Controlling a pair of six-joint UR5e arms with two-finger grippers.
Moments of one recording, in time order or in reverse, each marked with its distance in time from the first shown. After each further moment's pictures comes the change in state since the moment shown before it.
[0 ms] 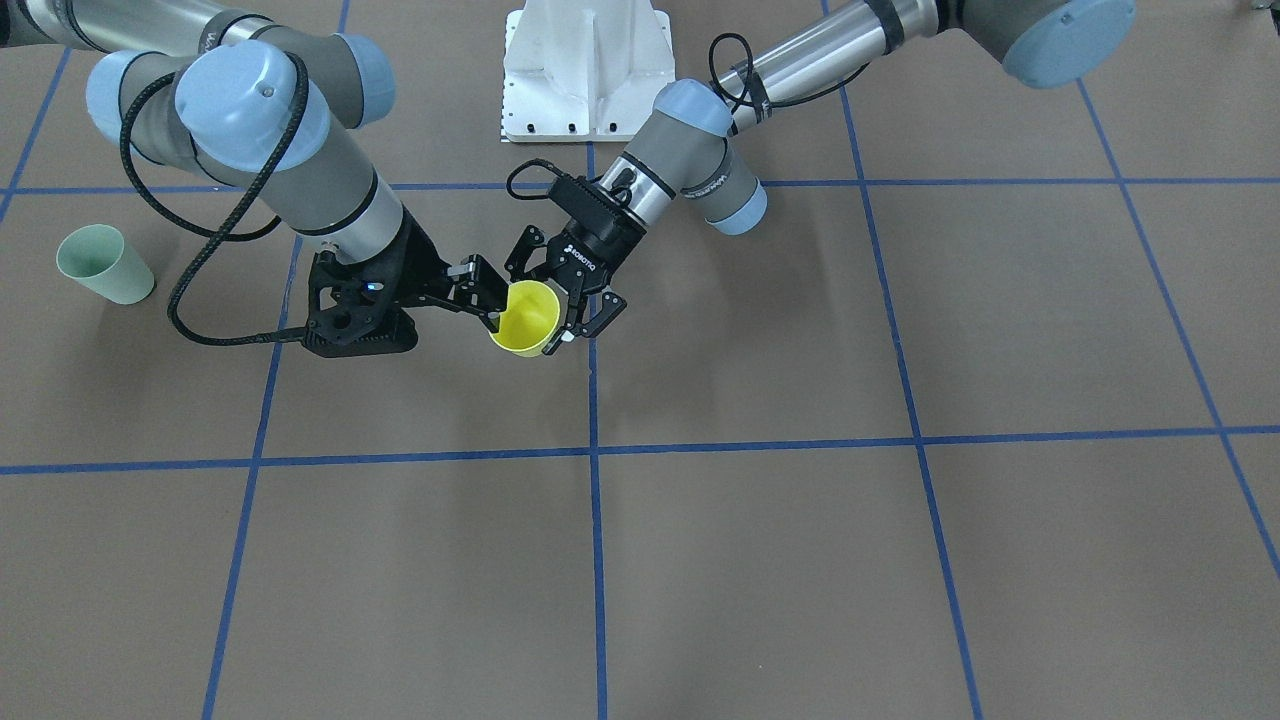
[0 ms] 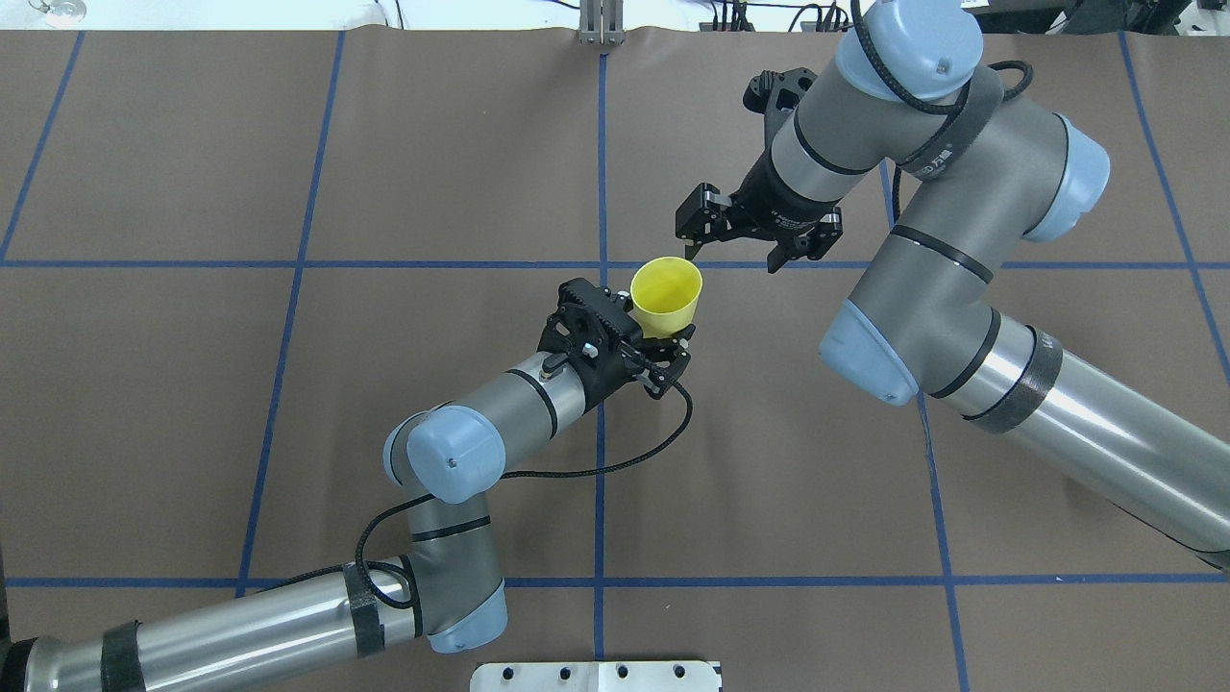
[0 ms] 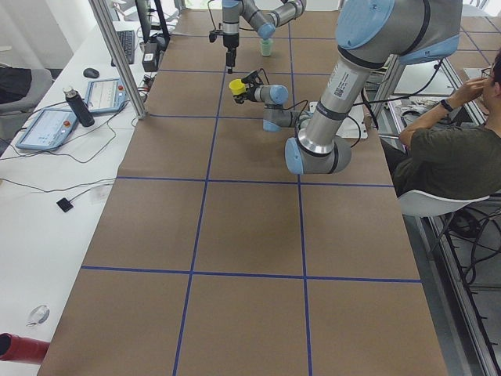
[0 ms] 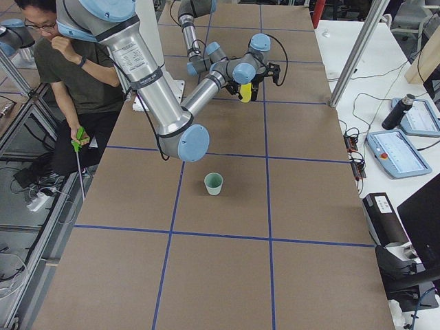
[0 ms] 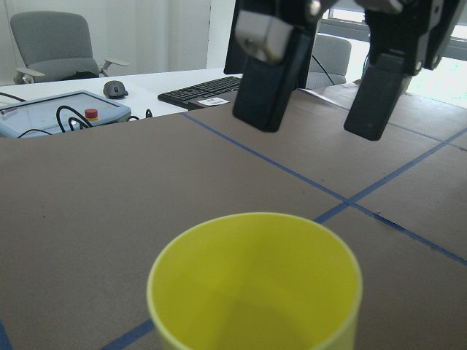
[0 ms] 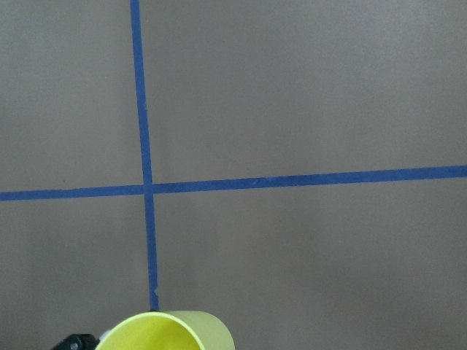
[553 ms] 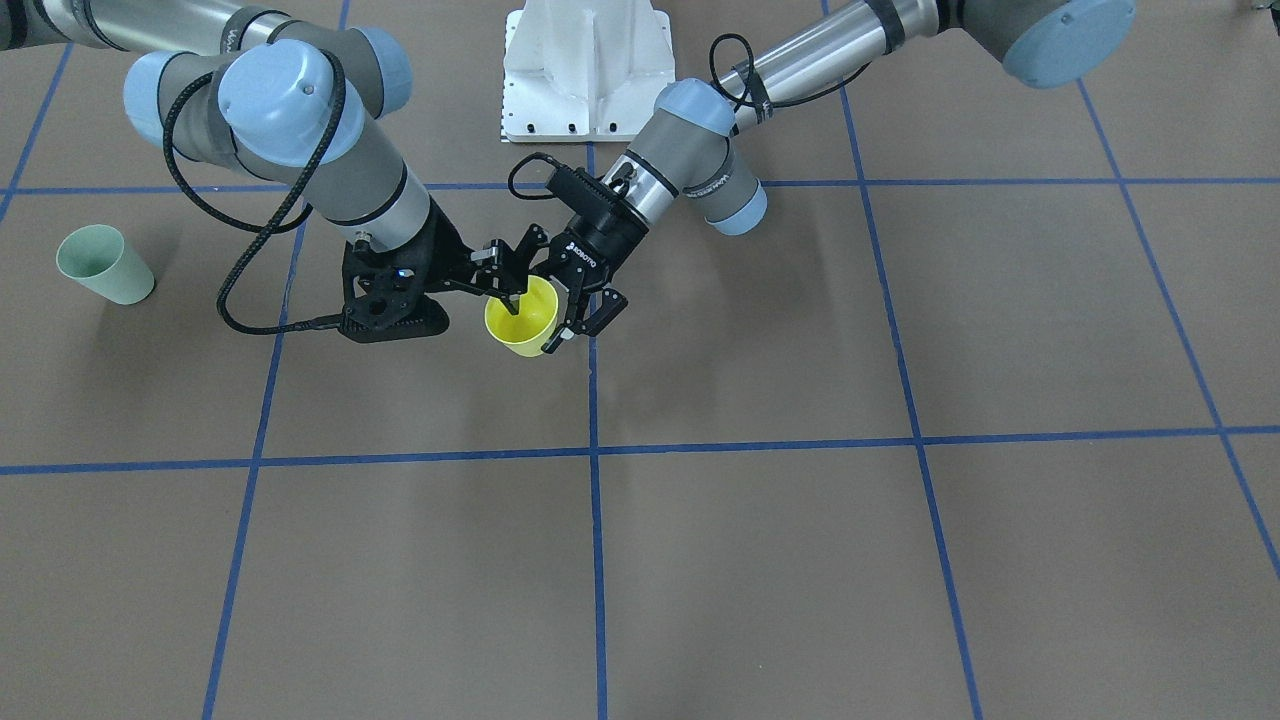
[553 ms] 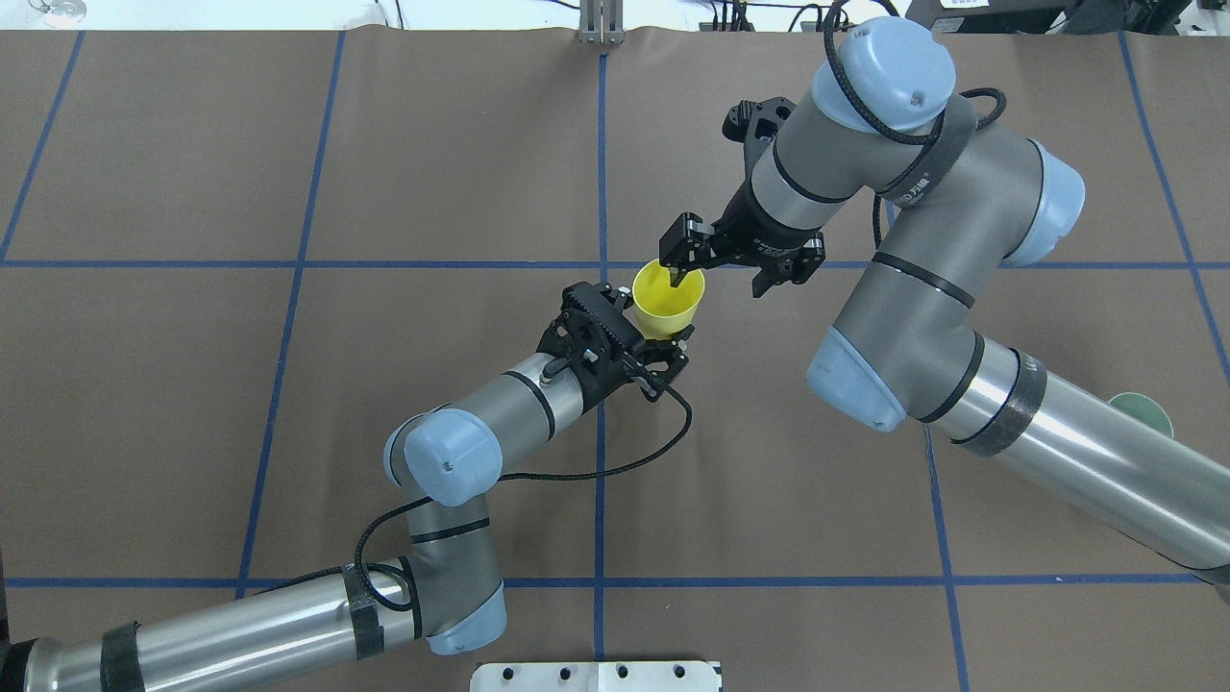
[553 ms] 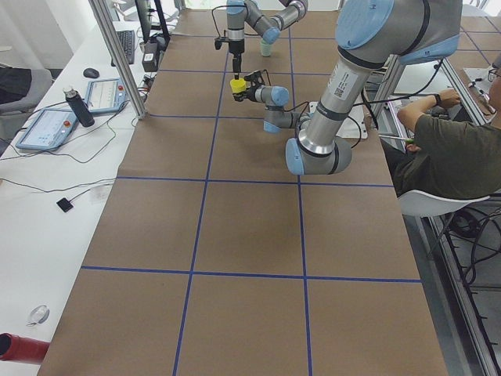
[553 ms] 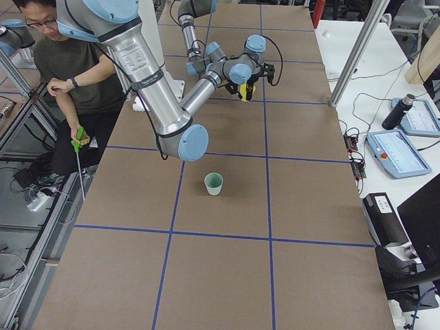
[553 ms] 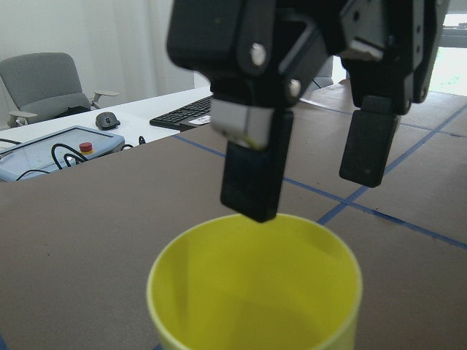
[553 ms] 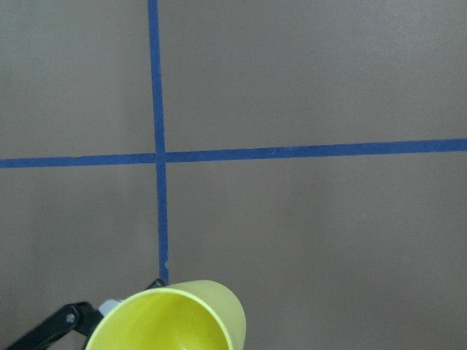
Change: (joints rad) left arm 0.002 0.001 0.001 -0.016 0.009 0.084; right arm -0.040 -0.003 0.005 0.000 0.000 -0.001
